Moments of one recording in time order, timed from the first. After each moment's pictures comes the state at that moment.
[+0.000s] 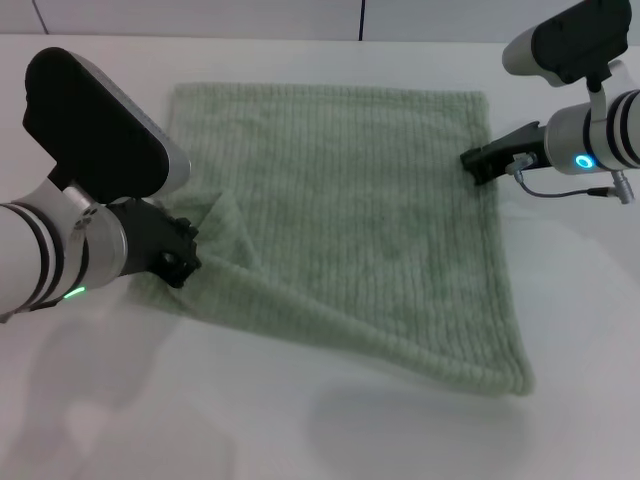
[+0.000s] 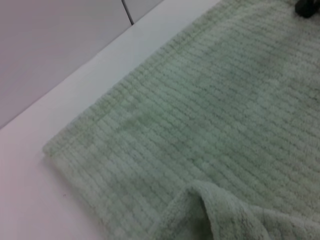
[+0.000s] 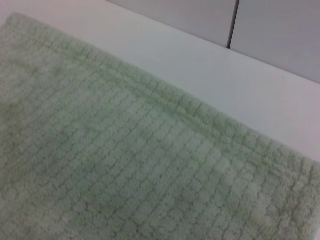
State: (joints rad) left arm -0.03 -2.06 -1.26 -1.80 2.89 -1.02 0.45; right arm 0.79 2.07 -1.35 -0.60 -2.33 -0.69 2.27
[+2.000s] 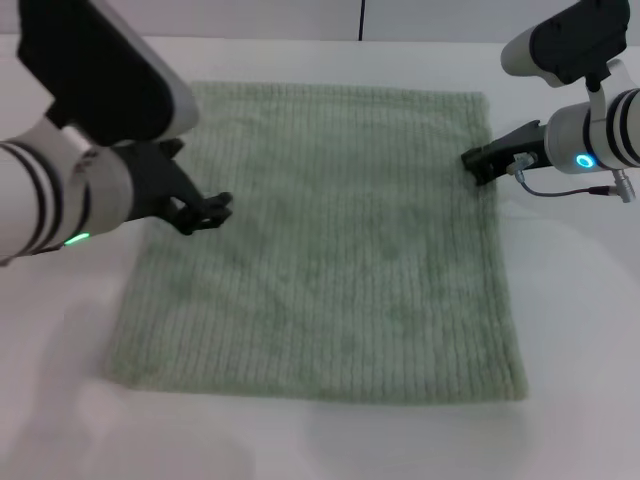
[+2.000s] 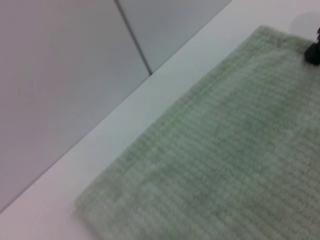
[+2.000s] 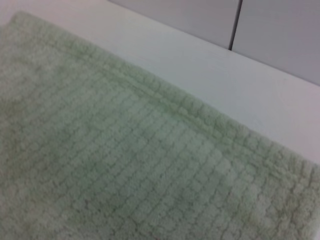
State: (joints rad) left arm -0.08 -2.06 -1.31 -1.89 2.89 -1.07 0.48; right arm 0.79 2.07 -1.35 -0.60 -2.34 -0.69 2.27
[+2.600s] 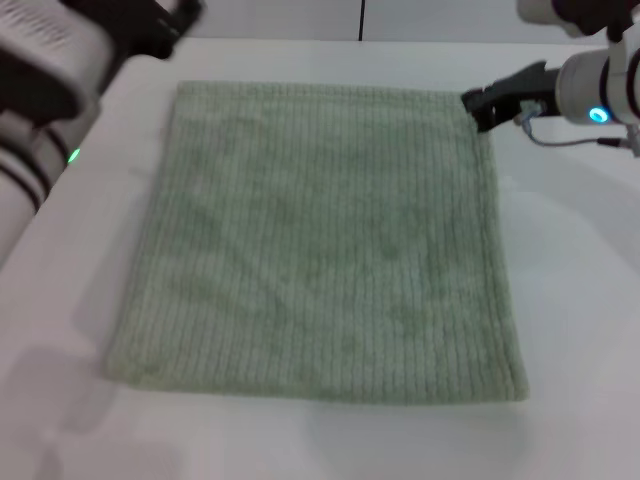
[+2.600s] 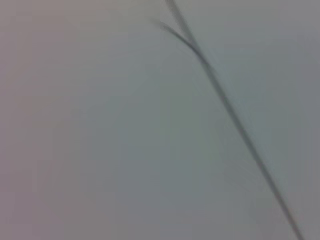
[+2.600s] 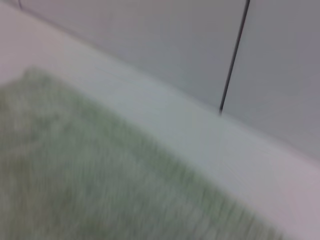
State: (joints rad) left arm -0.04 -2.07 -1.27 -1.39 2.87 0.23 0.46; right arm 0.71 2.07 -1.35 -0.86 -2.35 -0.73 2.27
